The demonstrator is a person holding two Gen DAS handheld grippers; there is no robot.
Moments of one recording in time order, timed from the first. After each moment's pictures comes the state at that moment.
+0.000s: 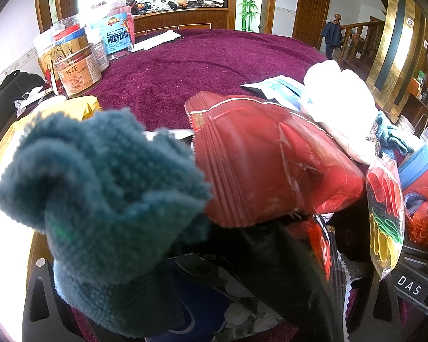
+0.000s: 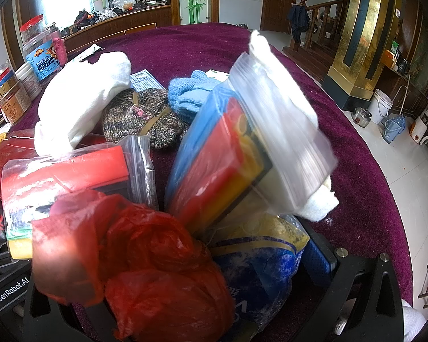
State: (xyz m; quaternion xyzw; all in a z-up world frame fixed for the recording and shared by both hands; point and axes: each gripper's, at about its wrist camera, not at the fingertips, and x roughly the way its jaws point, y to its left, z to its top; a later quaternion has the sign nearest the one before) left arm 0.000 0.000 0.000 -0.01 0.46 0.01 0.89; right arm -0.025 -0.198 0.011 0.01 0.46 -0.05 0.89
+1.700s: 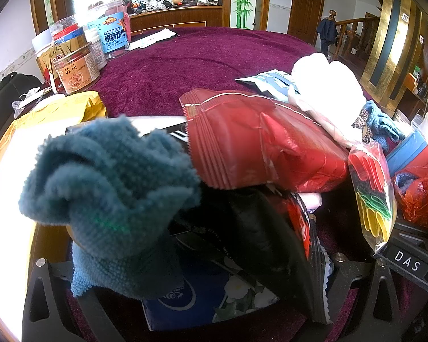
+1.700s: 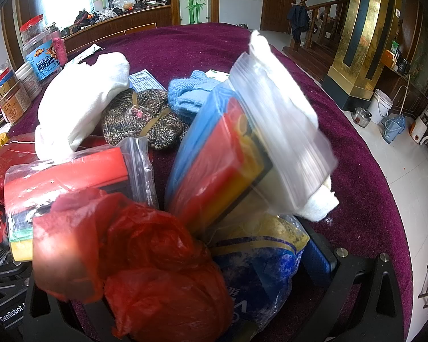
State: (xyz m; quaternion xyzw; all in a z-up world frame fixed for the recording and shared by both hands) left arm -0.013 -0.001 0.001 -0.01 0.46 0.00 0.89; right arm -0.025 -0.198 0.012 0.01 0.46 -0.05 0.89
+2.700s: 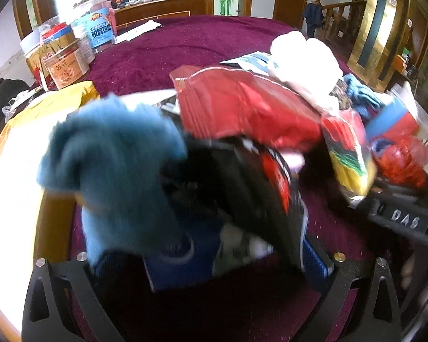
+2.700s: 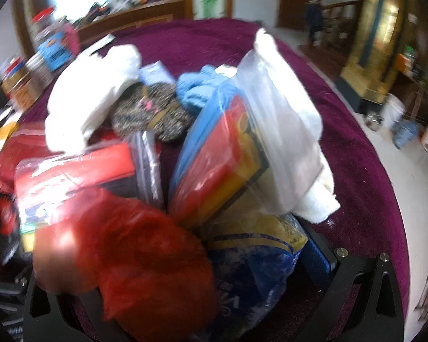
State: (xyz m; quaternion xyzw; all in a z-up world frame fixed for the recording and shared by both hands) left arm -0.028 -0.001 0.004 0.01 0.49 -0.04 0.87; right arm -0.025 -0.199 0.016 -0.01 0.49 0.01 0.87
